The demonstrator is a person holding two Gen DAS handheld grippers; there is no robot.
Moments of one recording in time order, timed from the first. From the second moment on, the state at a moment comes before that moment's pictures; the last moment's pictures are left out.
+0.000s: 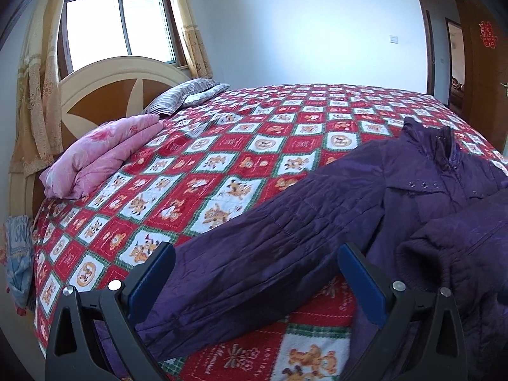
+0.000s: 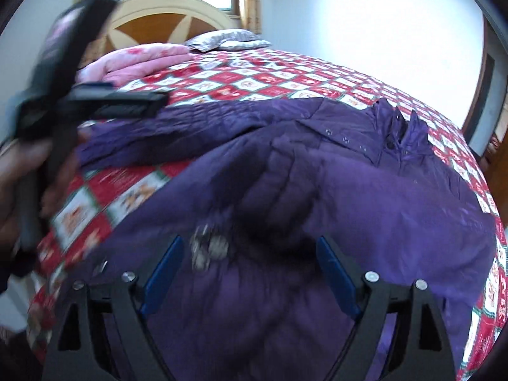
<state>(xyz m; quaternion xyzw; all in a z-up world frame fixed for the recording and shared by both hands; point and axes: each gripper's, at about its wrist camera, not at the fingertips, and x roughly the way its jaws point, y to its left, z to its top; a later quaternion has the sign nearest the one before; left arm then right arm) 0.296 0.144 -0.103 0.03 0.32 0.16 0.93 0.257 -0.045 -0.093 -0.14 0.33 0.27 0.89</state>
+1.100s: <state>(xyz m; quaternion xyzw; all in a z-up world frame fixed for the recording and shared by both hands) 0.339 0.023 -0.089 0.05 0.31 0.09 0.94 0.338 -0.304 -0.088 0.10 0.32 -0.04 0.94</state>
